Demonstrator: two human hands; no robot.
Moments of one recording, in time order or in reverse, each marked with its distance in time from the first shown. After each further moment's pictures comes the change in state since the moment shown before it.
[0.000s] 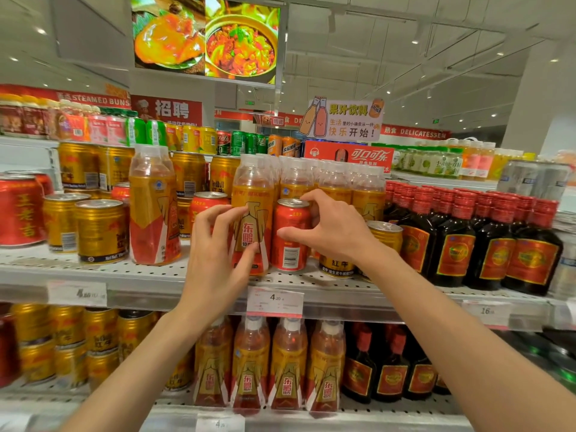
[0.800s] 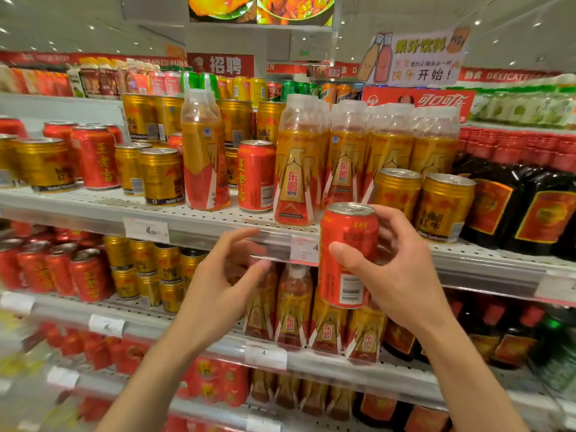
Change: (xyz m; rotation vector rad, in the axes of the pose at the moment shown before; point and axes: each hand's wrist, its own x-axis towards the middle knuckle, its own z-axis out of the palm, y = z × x) left_hand -0.089 0.016 -0.061 -0.277 -0.226 -0.452; right_hand -0.124 -0.010 0.030 0.829 0.068 0.130
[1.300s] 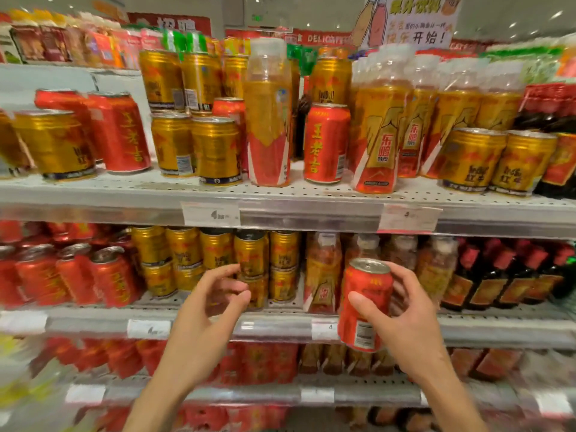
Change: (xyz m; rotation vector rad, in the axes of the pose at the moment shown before) left_hand -0.033 -0.129 -0.128 -0.135 -0.109 -0.262; right_hand -0.081 0.032 0.156 0.026 0.187 0.367
